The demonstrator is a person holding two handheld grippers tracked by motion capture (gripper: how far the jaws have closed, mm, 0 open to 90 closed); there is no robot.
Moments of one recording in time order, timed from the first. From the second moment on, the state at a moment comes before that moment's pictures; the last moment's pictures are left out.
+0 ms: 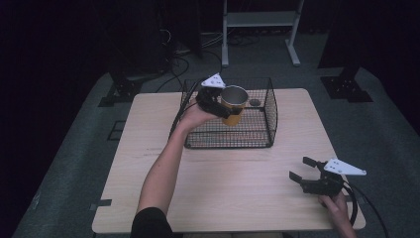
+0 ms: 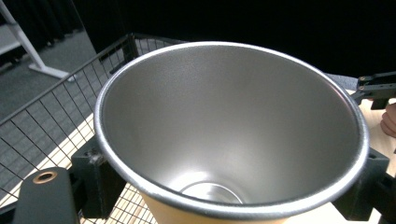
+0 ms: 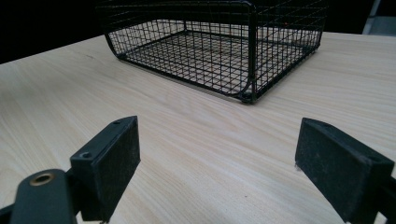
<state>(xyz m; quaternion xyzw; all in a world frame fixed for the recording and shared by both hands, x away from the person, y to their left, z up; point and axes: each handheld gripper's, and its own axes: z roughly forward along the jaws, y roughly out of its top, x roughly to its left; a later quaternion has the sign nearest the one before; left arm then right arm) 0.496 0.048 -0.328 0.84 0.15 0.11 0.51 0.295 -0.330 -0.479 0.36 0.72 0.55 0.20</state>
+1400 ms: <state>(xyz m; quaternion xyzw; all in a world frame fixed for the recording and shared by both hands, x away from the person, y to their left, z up) 0.550 0.025 -0.395 0.85 0.19 0.07 0.48 0.295 -0.331 -0.479 0.36 0.72 0.56 0.19</state>
